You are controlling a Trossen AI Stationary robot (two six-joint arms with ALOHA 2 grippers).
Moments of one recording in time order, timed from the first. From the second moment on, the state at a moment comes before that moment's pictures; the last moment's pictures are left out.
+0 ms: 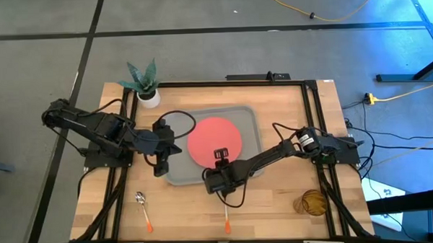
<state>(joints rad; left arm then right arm) -0.36 1.15 1.29 -0.90 -0.29 -0.47 0.33 2.27 1.72 -0.83 0.52 0.04</state>
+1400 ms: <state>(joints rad) -0.27 1.16 0.77 -0.82 -0.43 -0.66 0.23 2.06 1.80 -1.47 0.77 0.62</state>
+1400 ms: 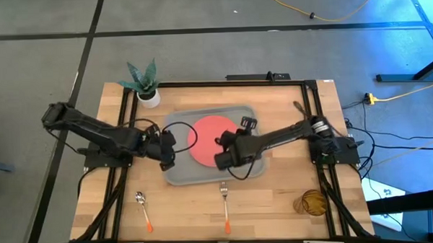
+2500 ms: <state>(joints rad) 0.01 1.43 0.66 -0.48 -0.30 -0.52 -0.09 1.76 1.03 -0.63 0.39 0.67</state>
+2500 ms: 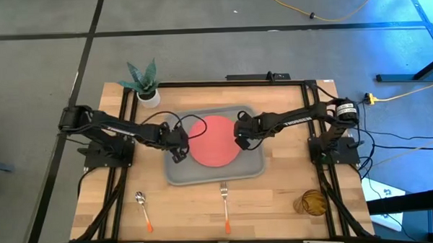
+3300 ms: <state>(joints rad) 0.11 1.50 0.66 -0.34 -0.19 -0.37 -0.06 1.76 0.94 -0.66 0.31 0.71</state>
